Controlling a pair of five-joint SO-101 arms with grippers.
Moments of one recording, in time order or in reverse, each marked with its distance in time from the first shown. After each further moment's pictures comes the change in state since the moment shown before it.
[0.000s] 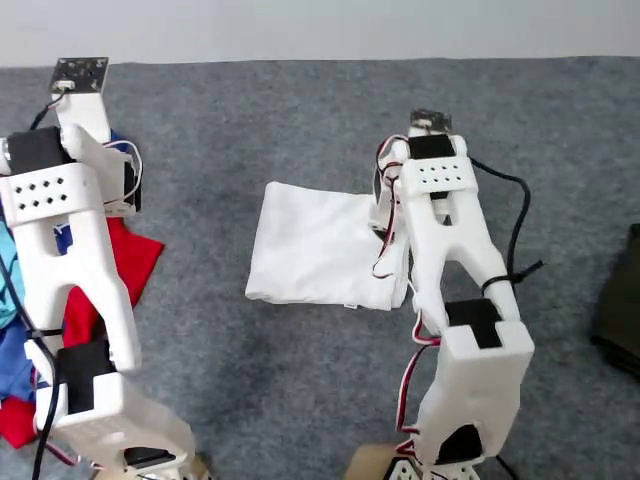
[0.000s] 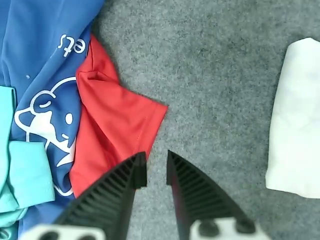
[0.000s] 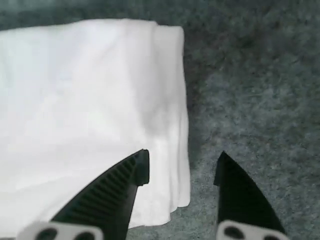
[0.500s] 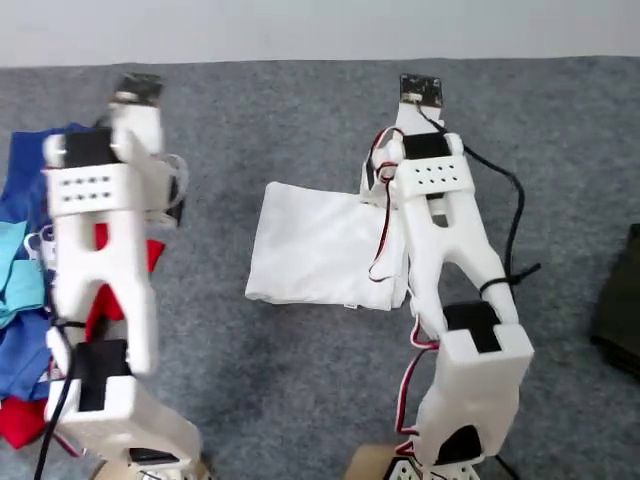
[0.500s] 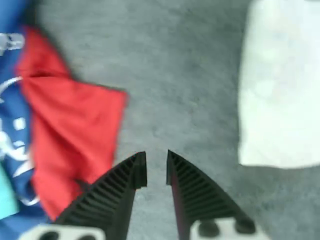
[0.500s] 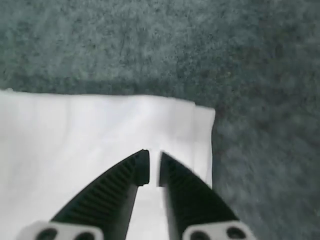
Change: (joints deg) left arm 10.4 -0.3 7.7 -0.1 -0.5; right arm -0.7 1.3 0.0 -15.8 3.8
